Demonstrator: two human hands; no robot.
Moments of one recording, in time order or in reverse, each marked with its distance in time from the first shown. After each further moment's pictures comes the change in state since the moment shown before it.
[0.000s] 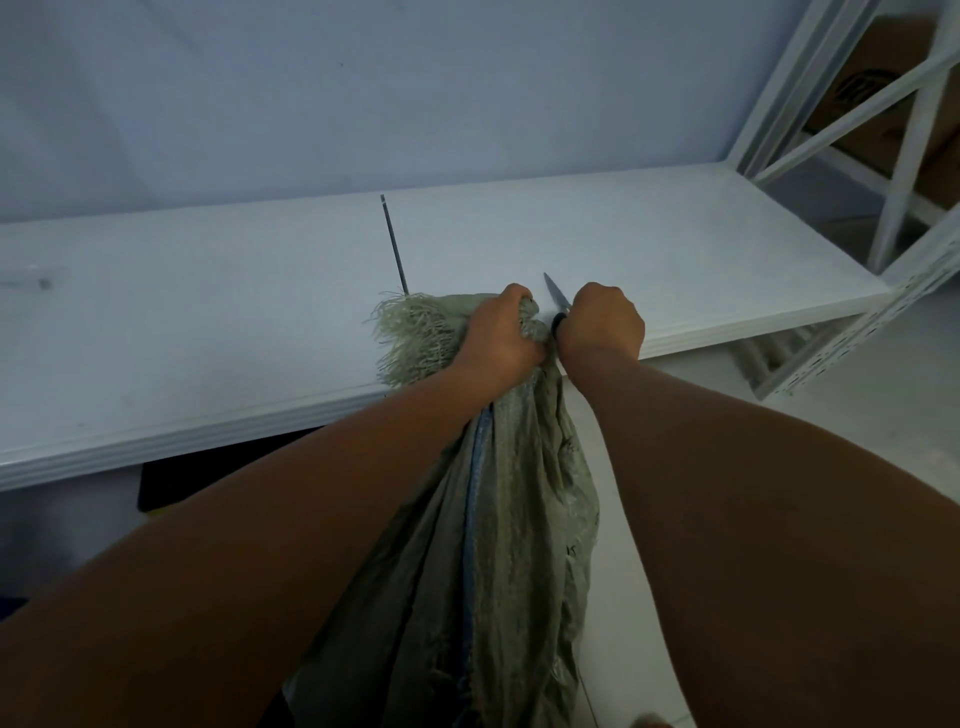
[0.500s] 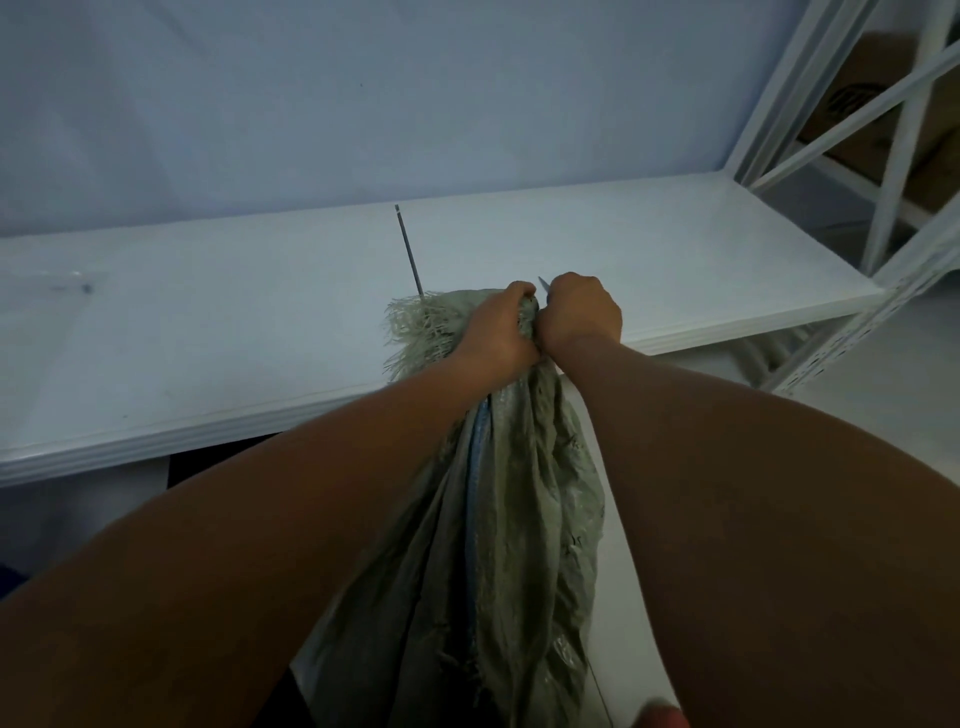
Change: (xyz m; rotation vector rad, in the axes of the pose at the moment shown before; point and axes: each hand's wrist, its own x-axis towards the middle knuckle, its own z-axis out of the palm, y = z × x) left_hand -0.015 0.011 -0.026 0.105 -0.090 -0.032; right_hand -0.024 -0.030 -0.020 0.051 -0.029 -0.105
